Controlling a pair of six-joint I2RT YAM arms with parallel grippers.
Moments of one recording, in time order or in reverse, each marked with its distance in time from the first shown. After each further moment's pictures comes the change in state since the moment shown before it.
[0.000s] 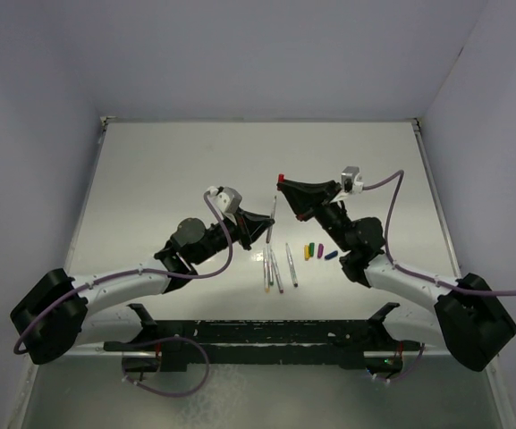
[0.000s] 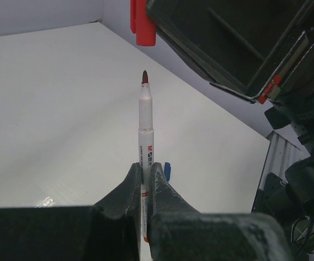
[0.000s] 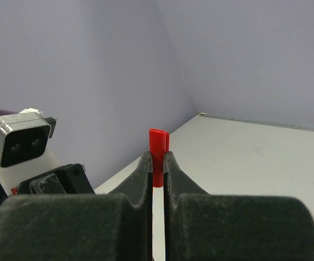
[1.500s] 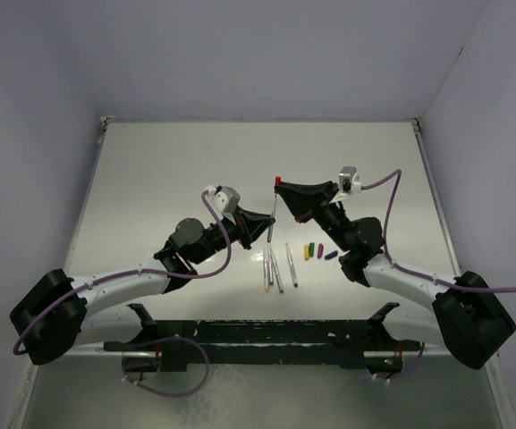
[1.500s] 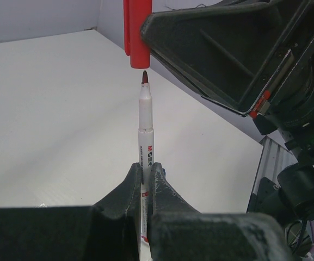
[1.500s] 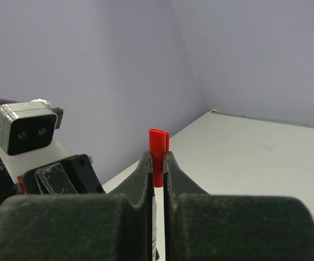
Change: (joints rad) left arm 0.000 -0.004 0.000 0.028 0.012 -0.015; right arm 0.000 0.021 0.000 0.026 -0.053 0.031
